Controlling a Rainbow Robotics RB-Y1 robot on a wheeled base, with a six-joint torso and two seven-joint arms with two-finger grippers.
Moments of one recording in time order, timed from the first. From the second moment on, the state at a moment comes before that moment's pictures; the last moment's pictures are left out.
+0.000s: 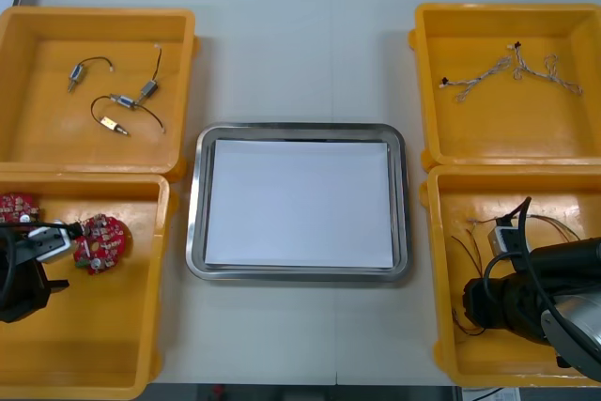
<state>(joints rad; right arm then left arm) 0.17 -0.69 0.24 -2.18 -0.44 1.38 1.05 0.33 1.02 0.06 -2.04 1.01 1.00 -2.40</state>
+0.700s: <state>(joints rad) 0.17 -0.69 0.24 -2.18 -0.43 1.38 1.05 0.31 1.02 0.00 -2.03 0.95 0.93 -2.40</state>
